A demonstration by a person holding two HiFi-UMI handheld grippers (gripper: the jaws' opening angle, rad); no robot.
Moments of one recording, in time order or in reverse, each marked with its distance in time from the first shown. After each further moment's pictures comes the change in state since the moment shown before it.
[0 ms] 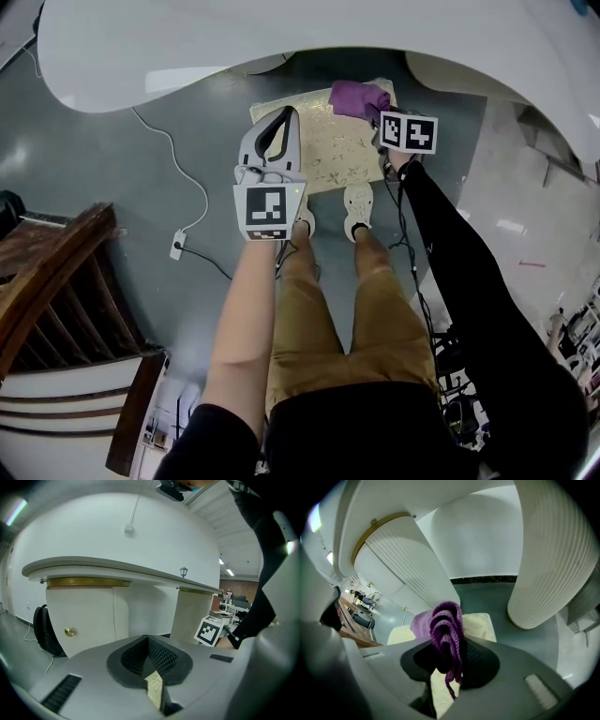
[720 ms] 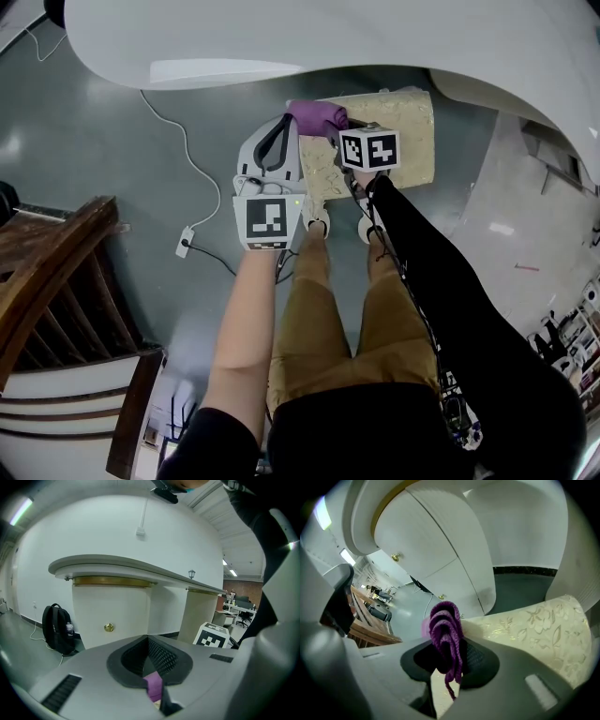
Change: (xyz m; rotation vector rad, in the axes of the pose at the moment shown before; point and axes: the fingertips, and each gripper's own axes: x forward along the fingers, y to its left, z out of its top) left arm -0.046 0.096 -0.023 -0.018 -0.007 0.031; right arm 0.068 0.188 -0.040 -0.068 0.079 0.170
